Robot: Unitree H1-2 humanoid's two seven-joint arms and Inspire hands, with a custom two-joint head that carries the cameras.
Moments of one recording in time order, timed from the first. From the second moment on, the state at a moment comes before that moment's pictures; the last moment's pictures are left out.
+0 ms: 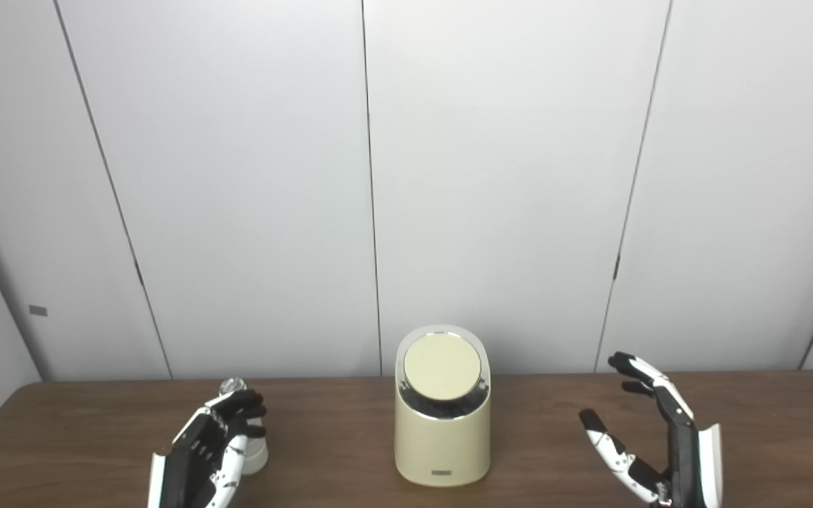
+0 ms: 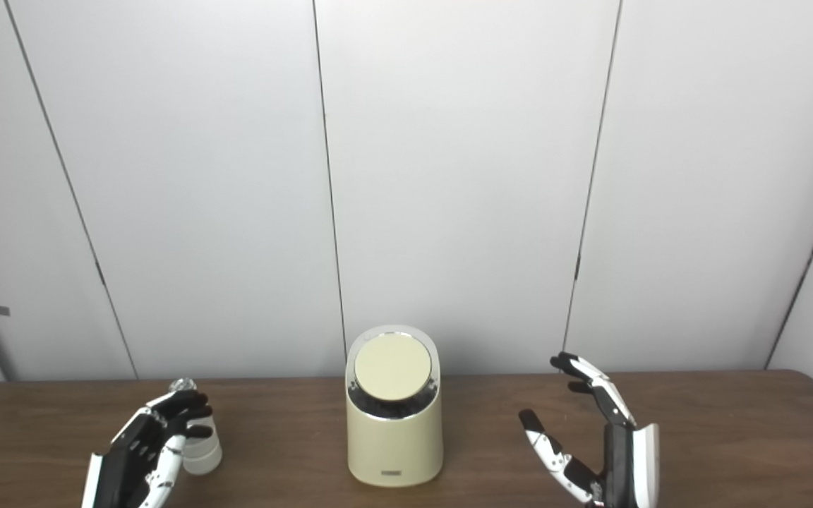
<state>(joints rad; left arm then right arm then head) -0.19 0.03 0.17 0.13 -0.07 -0.45 0.02 -0.29 -0.28 0.31 0.25 -0.40 -0.44 -0.90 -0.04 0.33</state>
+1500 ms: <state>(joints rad) -0.19 0.03 0.17 0.13 -0.07 -0.45 0.03 -0.46 -0.14 0.10 0.03 -0.48 -0.05 -0.33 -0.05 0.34</state>
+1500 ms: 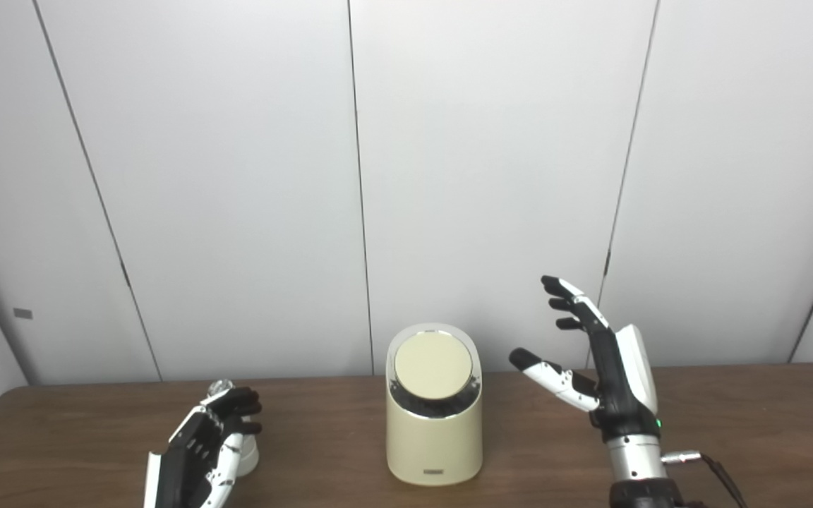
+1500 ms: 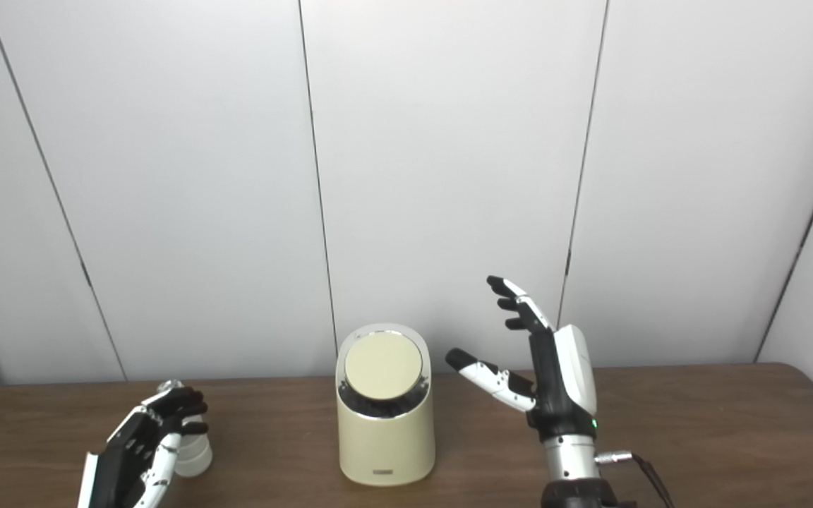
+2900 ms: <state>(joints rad) -0.19 0.02 0.16 0.13 -0.04 -0.45 0.04 -0.67 -0.09 0.21 0.35 -0.67 0.16 -0.30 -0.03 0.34</state>
